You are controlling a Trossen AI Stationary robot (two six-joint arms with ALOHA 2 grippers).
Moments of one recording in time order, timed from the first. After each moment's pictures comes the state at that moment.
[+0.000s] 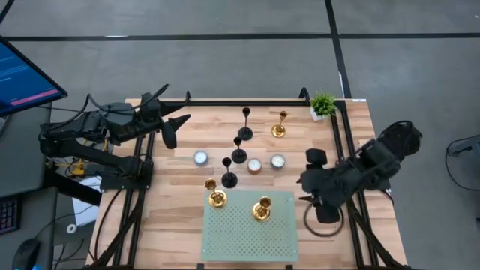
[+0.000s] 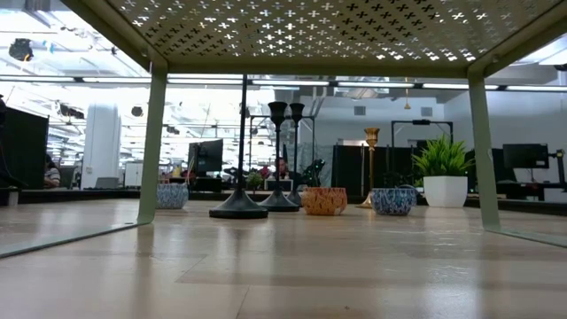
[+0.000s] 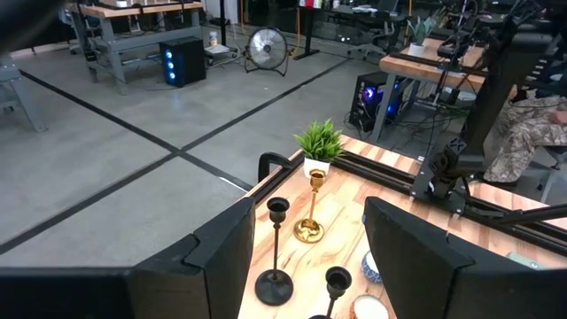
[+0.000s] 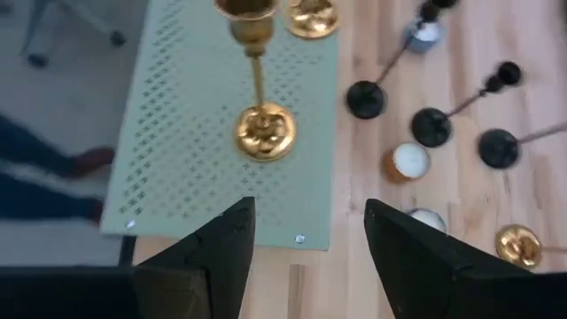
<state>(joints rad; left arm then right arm) -0.09 0.69 1.24 -0.62 -0.62 -0.18 0.63 1.55 2.00 -1.49 0.33 0.46</state>
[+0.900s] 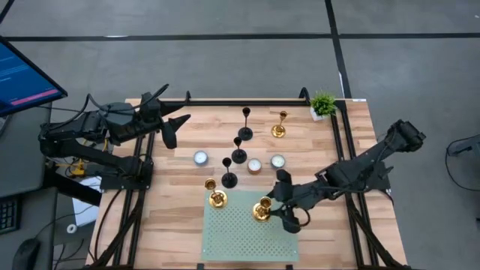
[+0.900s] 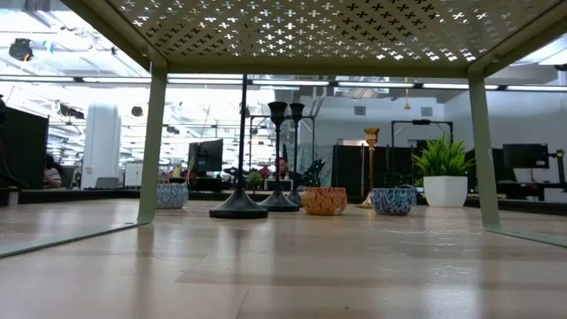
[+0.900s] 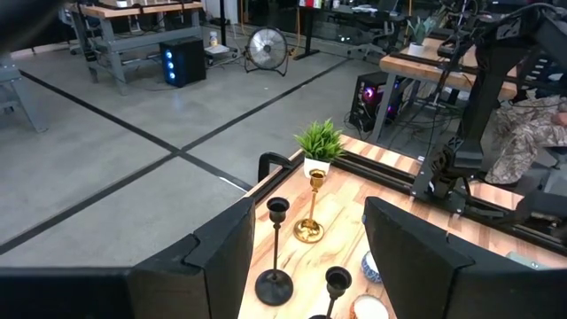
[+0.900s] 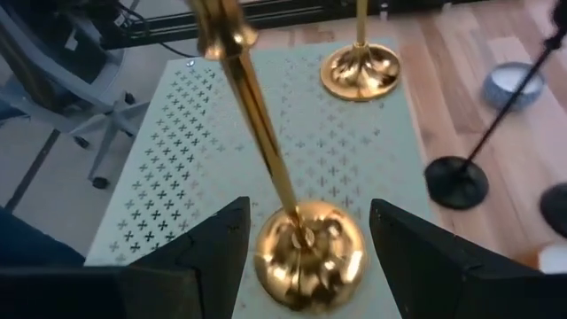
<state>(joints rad) -0.09 0.69 1.24 -0.62 -0.62 -0.18 0.53 1.42 1.15 -0.37 0.27 0.42</state>
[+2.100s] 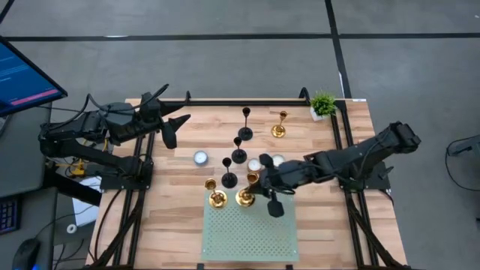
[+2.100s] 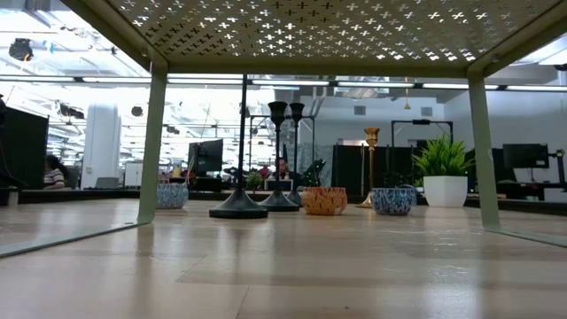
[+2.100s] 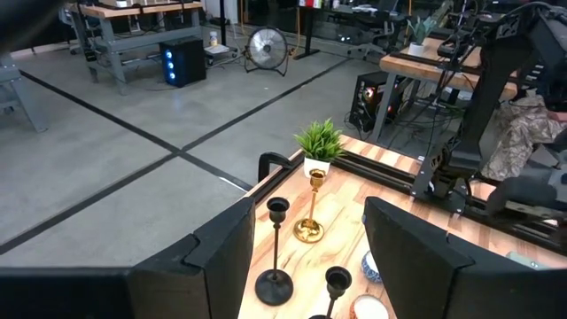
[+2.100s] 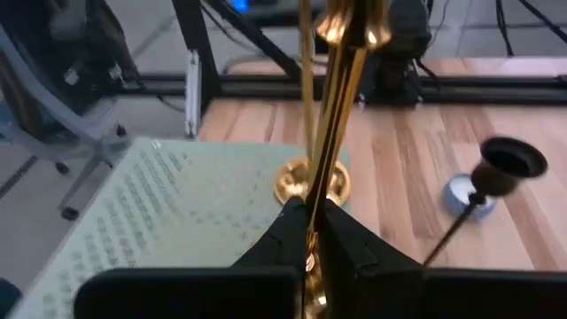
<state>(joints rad) -0.09 0.69 1.24 -0.62 -0.62 -0.18 0.35 1.48 1.22 -0.20 0.15 0.15</state>
